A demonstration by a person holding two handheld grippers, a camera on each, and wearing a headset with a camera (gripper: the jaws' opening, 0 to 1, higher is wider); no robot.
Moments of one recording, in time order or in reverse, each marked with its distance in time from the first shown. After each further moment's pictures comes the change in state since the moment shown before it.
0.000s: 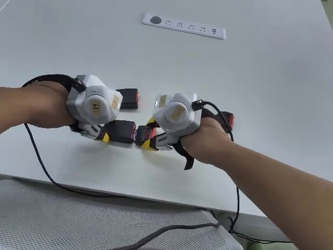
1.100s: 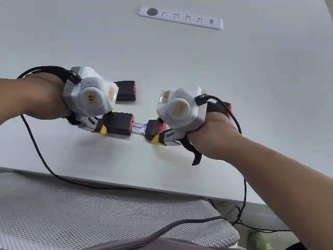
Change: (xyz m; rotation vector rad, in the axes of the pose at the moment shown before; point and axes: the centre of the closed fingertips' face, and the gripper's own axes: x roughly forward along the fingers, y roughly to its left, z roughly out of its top) left arm 0.003 0.003 -0.003 0.015 0.007 0.010; right arm -0.019 0.003 -0.028 0.010 0.081 -0.053
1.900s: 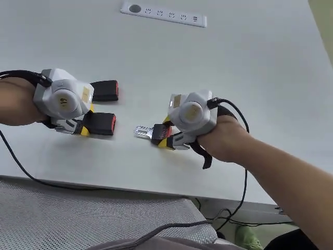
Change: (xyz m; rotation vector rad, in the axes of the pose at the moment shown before) left arm -0.008 -0.002 0.003 -0.051 -0.038 0.019; right arm -0.027 0.000 -0.042 0.027 0.005 0.034
